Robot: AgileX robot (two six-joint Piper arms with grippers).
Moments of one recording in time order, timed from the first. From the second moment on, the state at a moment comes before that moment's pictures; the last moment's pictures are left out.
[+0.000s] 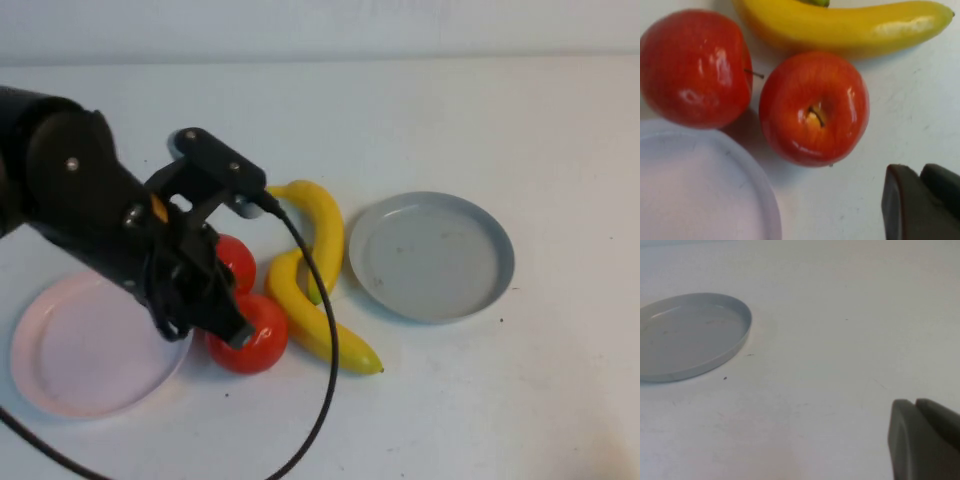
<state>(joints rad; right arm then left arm) 0.06 -0.01 0.03 0.01 0.35 0.08 -0.55 1.42 -1.16 -0.12 1.01 0.36</state>
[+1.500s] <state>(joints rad) 0.06 -0.01 0.03 0.01 0.35 0.08 -0.57 1.78 -1.28 0.01 0.91 0.32</state>
